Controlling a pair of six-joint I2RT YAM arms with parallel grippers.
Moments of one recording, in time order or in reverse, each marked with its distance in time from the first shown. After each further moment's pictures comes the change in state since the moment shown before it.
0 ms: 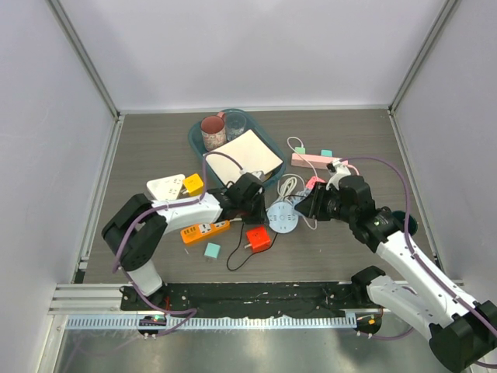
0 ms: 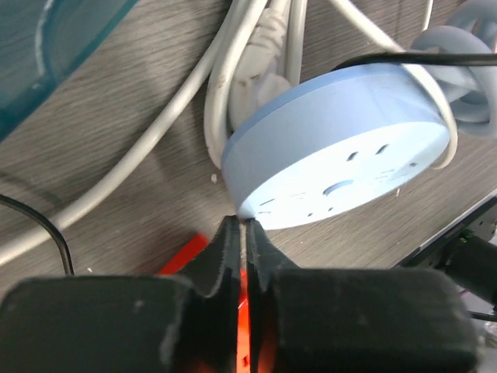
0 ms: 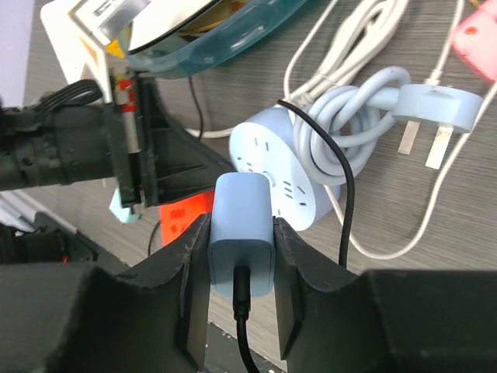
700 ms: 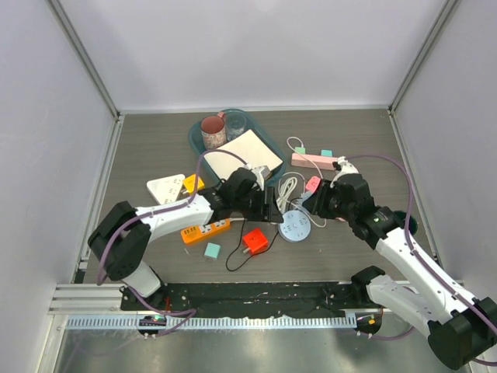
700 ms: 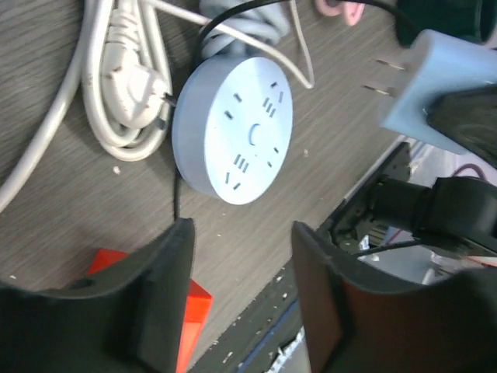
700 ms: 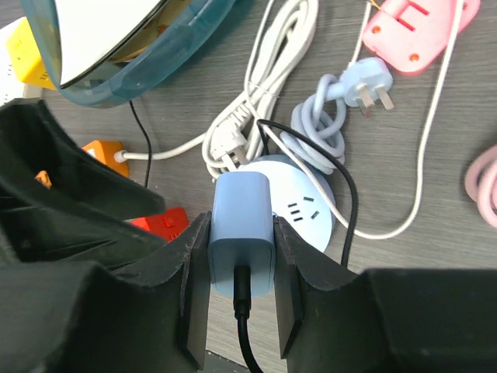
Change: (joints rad) left arm 0.009 -0.097 -0.030 0.089 0.203 0.028; right arm -0.002 0.037 0.035 -0.069 0.179 0.020
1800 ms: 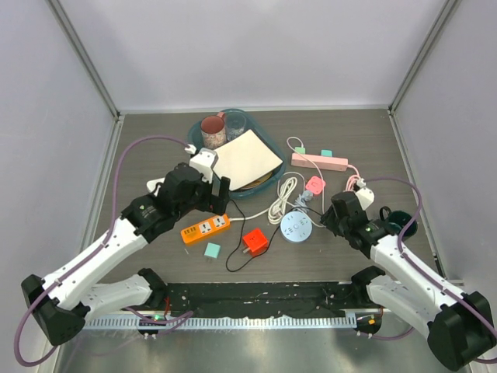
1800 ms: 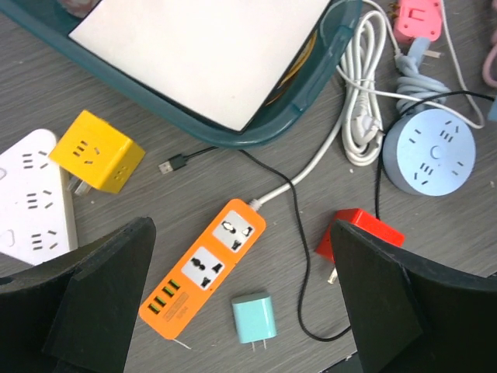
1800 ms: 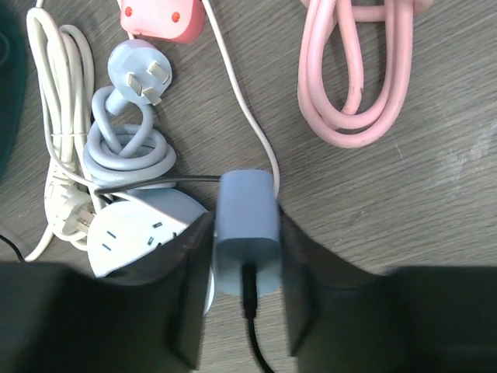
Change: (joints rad) left arm 0.089 -0.604 0.030 -0.481 -0.510 0.506; right arm -0.008 -0.012 -0.217 -0.027 0.367 0.331
